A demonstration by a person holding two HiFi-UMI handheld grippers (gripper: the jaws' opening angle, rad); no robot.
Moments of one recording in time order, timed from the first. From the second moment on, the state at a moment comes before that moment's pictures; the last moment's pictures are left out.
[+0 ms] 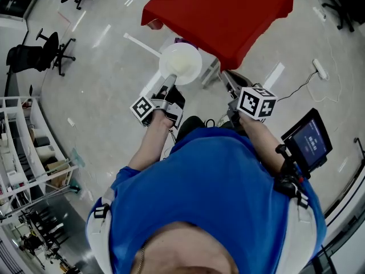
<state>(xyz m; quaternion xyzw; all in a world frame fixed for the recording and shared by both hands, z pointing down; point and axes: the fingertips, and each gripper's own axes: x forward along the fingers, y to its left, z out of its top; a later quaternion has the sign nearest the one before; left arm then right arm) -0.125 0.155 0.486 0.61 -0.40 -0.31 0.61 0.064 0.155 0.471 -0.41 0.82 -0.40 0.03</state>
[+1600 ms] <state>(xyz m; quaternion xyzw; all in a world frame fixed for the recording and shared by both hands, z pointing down) -0.099 -0.035 0.501 0.61 -0.41 -0.30 0.61 0.094 -0.021 0.483 -0.42 0.81 -0.40 0.01</state>
